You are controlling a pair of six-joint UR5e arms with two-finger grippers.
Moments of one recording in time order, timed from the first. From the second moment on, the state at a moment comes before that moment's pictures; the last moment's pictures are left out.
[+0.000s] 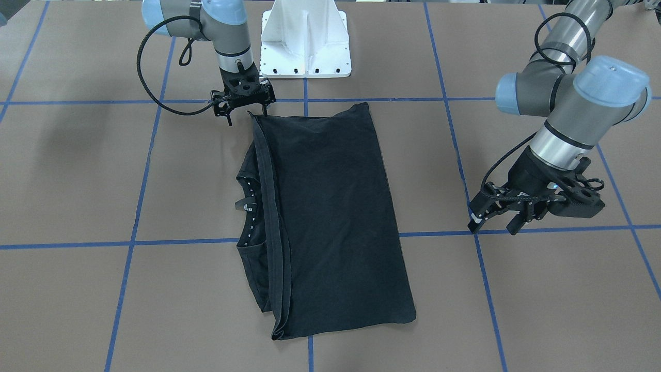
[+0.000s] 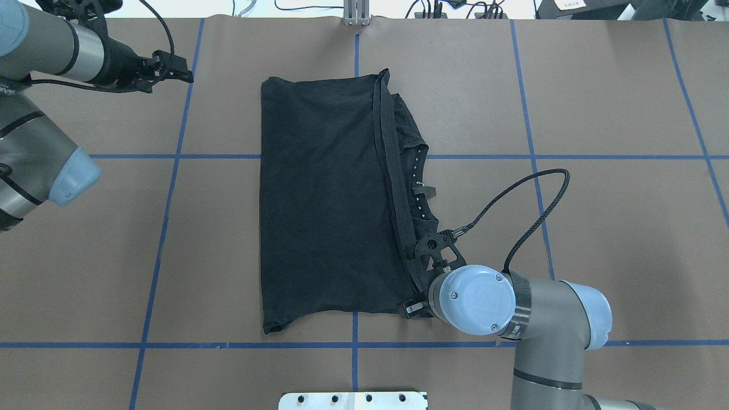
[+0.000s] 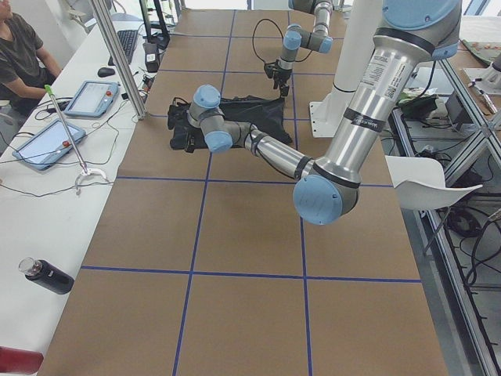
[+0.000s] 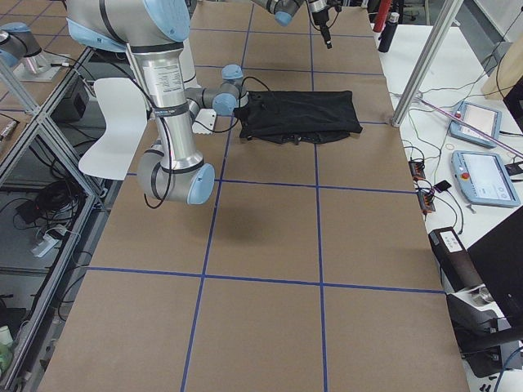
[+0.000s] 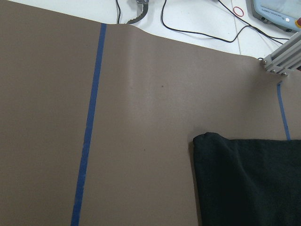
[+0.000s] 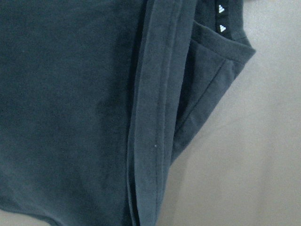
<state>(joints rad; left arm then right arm) -0.99 -1.99 -1.56 -2.24 -2.02 -1.14 0.25 -1.19 1.93 -1.54 1.58 1.04</state>
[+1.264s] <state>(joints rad) -0.98 -1.98 -1.55 -2.24 -2.02 -1.14 0.30 -1.17 1.86 -1.54 1.60 1.00</state>
